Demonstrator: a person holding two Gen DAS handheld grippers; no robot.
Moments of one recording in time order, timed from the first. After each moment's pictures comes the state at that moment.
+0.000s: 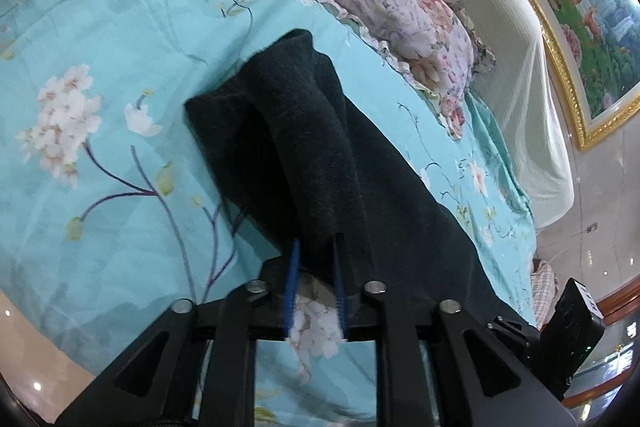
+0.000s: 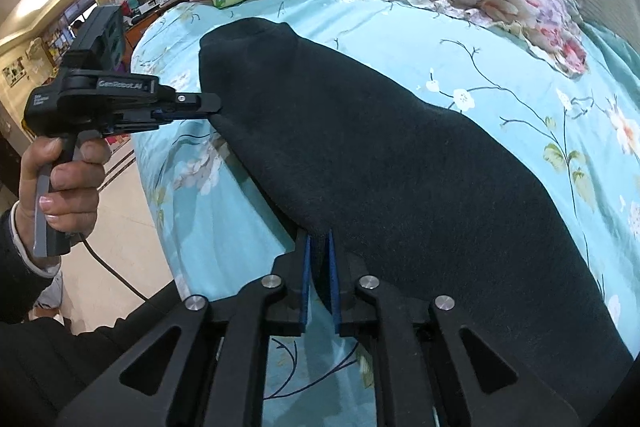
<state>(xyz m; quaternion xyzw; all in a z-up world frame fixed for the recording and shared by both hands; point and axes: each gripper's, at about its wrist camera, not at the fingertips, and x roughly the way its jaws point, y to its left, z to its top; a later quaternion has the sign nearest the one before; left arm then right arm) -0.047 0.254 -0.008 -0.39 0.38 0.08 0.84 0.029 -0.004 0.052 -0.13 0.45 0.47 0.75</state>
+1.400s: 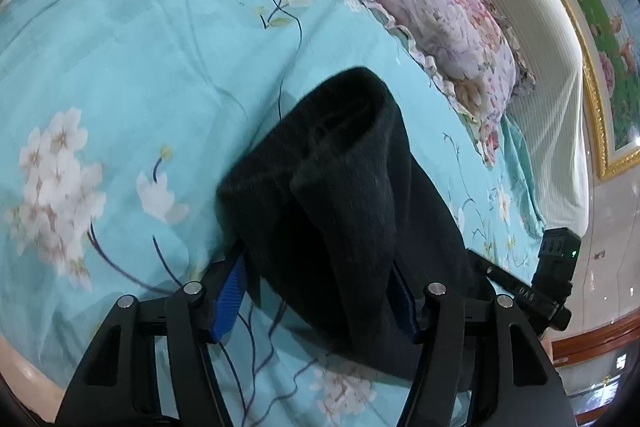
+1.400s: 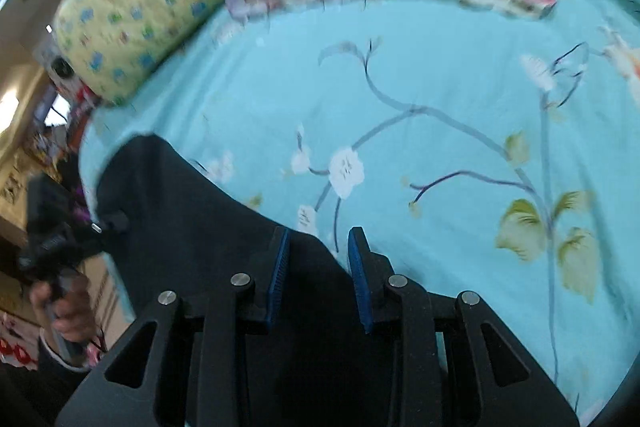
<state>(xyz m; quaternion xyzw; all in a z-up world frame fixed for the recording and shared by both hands) -0.005 0.310 -0.028 -0.42 0.41 0.11 0.81 0.193 0.012 0.019 0.00 0.55 0.41 0.73</state>
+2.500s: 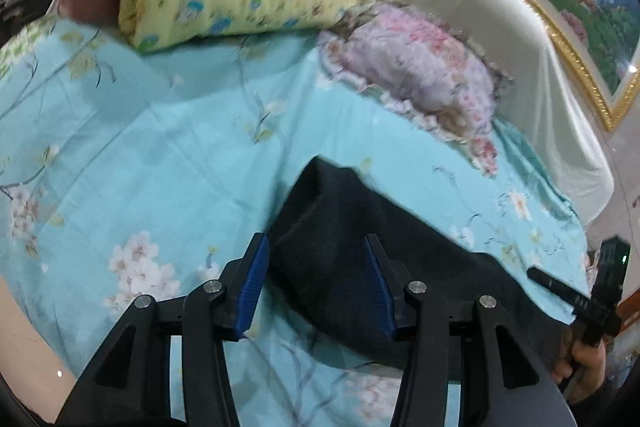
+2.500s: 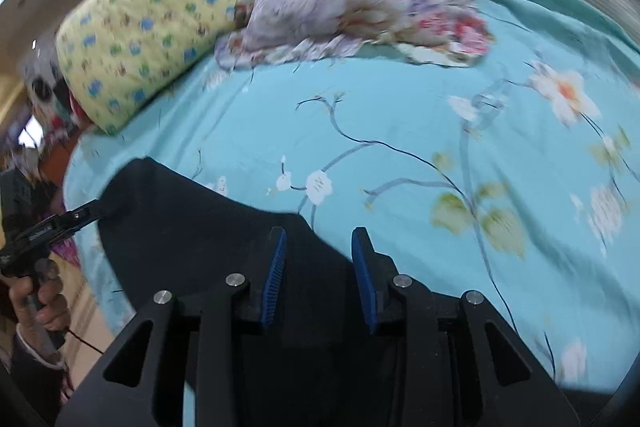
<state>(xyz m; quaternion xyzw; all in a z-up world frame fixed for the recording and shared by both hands) -0.030 0.294 0.037 -0.27 0.34 0.14 0.89 0.149 -0.042 0.067 0.03 0.46 0.34 0.82</state>
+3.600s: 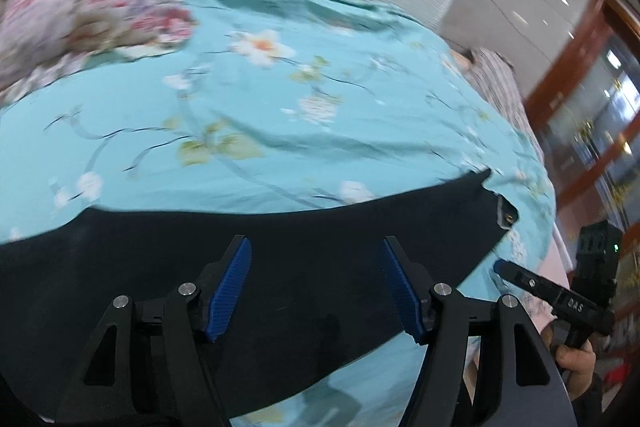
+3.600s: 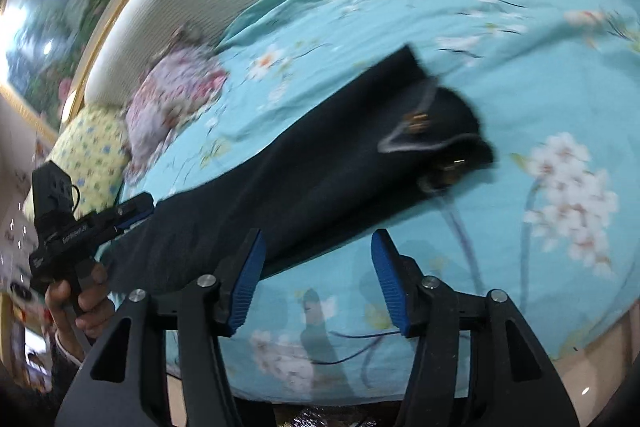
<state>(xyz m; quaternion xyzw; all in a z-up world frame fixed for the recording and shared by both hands) 0.117 -0.054 0.047 -0.07 0.46 -0.22 0.86 -0.011 -0.333 0.047 0.28 0.44 0.10 0.85</state>
